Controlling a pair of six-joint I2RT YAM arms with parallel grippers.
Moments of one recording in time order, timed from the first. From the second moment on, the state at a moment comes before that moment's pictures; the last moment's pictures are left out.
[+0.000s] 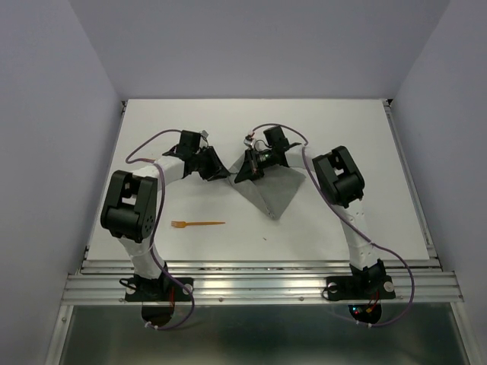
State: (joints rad) left arm -0.28 1.75 1.05 -0.18 0.42 -0.72; right arm 0.48 2.40 1.67 -0.10 -1.09 0.60
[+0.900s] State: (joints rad) left arm -0.30 1.95 1.20 -0.14 0.42 -0.74; right arm 0.46 2.40 1.68 -0.10 -1.11 0.61
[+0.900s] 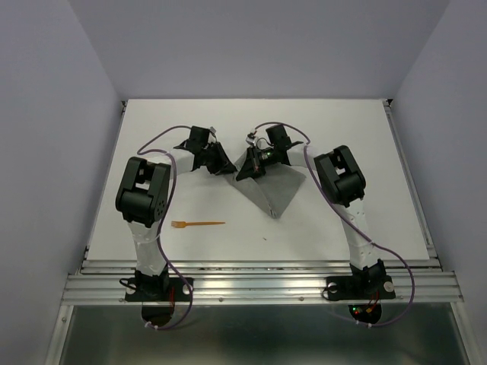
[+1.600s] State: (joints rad) left arm -0.30 2.01 1.23 -0.11 0.40 -0.79; right arm 0.46 2.23 1.55 -0.17 -0.95 0.54
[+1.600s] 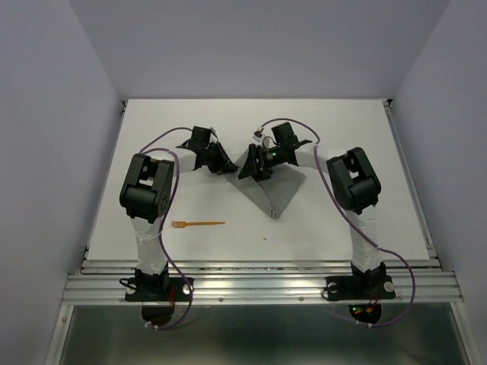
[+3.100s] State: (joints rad) left arm -0.30 2.01 1.23 -0.11 0.39 -0.80; right arm 0.48 1.76 0.98 -0.25 -0.61 0.42
